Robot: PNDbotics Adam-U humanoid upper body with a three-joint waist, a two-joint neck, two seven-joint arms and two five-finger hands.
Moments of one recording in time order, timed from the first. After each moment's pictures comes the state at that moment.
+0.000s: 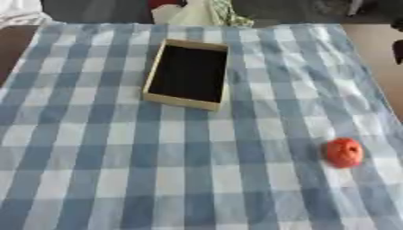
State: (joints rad) left arm -0.24 0.36 0.11 -1.99 -0.12 -0.19 0.60; right arm -0.35 -1.06 0.07 -1.99 0.40 0.12 0.33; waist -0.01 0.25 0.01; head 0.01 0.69
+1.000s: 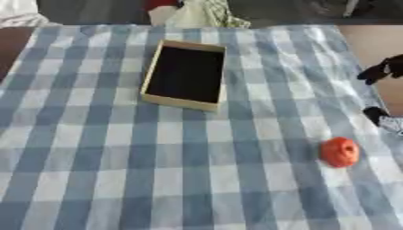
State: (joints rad) left arm -0.23 0.37 0.11 -1.99 -0.12 -0.19 0.59; right arm -0.31 -1.07 0.13 -1.99 0.38 0.05 0.56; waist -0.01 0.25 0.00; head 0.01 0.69
